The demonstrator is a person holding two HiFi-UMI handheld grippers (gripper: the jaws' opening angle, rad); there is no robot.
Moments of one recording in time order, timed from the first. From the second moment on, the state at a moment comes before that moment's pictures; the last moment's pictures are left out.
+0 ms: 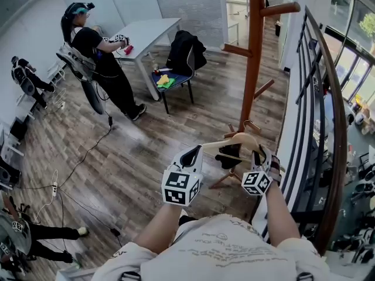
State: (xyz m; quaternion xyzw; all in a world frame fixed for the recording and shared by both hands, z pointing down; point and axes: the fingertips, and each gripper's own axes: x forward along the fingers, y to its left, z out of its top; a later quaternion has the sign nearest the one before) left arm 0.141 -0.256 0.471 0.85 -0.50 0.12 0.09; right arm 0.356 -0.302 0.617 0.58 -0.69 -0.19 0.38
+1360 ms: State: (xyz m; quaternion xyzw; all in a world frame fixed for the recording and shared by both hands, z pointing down) left arm 0.170 -0.248 0.469 0.87 -0.47 0.09 0.09; right arm 0.360 -0.251 0.466 0.66 -0.75 -0.03 0.04
